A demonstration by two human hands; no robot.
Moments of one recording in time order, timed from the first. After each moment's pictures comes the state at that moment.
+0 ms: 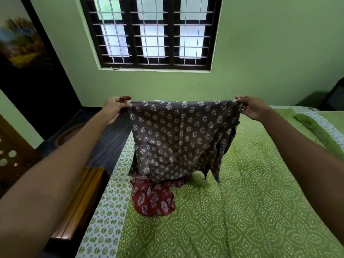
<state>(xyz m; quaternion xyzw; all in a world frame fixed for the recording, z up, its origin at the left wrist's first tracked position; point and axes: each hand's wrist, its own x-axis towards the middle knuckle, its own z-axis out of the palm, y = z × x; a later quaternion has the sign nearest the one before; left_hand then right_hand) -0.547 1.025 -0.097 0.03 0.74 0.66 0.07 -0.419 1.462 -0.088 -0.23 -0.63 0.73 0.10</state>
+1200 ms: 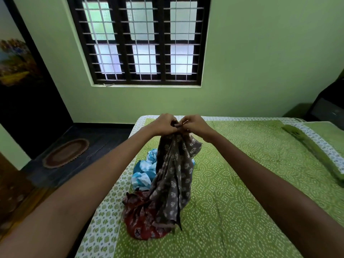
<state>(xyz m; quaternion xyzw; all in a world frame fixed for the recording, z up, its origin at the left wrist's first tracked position) -0.488 1.178 -0.067 0.37 0.90 0.24 0.04 -0.425 1.321 -0.079 -0.04 -0.86 0.51 0.07</state>
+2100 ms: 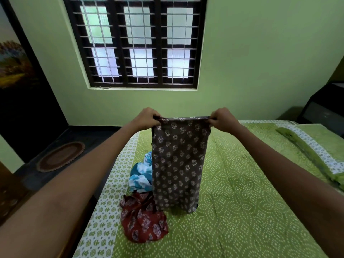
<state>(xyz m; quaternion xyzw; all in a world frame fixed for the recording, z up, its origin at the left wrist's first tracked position) -0.517 1.136 -0.060 0.36 0.90 0.26 -0.02 -0.408 1.403 -0.059 -0.02 -0.99 0.09 0.14</state>
